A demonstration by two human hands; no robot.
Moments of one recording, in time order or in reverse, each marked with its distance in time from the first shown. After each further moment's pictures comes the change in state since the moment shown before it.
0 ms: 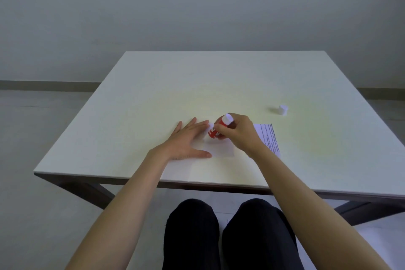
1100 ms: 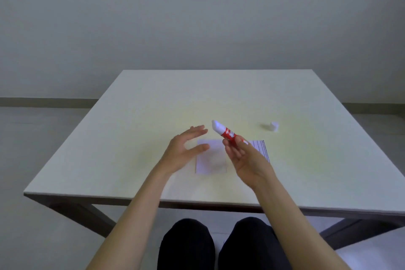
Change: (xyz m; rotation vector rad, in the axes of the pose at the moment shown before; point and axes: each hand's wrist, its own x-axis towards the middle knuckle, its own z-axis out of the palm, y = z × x) left_hand -0.006 0.042 -0.013 -0.611 0.365 -0.009; right_hand -0.036 -0.006 -0.017 1.212 0.114 0.343
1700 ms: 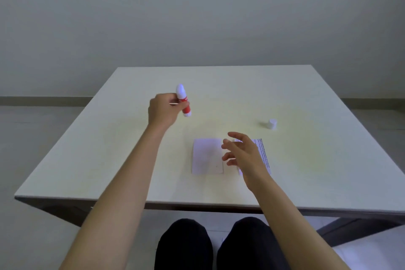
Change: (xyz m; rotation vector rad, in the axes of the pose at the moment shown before) left_hand 0.066 0.041 -0.038 0.325 0.410 -0.095; right_hand 0.003 0.002 -0.001 -0.769 0.092 -0.200
